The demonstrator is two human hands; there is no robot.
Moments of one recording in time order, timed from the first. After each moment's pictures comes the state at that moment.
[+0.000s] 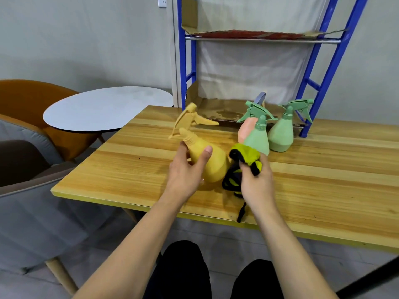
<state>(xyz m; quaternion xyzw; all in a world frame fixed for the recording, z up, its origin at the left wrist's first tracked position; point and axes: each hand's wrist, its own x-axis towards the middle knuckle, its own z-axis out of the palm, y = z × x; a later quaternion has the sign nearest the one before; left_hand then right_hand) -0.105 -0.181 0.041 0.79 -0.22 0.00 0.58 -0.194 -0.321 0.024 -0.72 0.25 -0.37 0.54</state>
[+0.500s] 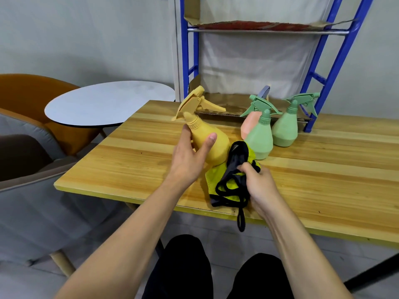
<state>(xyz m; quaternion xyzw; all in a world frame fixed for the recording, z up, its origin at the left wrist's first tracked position) -0.087 -0.186 0.046 0.77 -0.25 0.05 0.58 -0.197 -0.318 0.023 -0.64 0.27 -0.21 0.69</state>
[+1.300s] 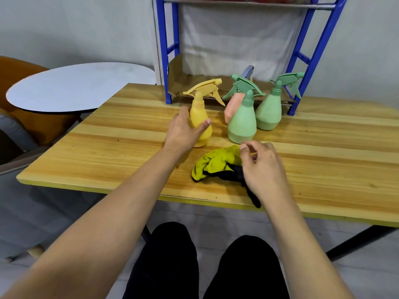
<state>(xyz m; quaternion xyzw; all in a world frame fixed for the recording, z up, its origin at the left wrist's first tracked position) -0.043 -0.246 0.038 0.87 -0.23 -0.01 0.43 -0.228 -0.353 0.027 -0.87 0.30 -0.27 0.29</state>
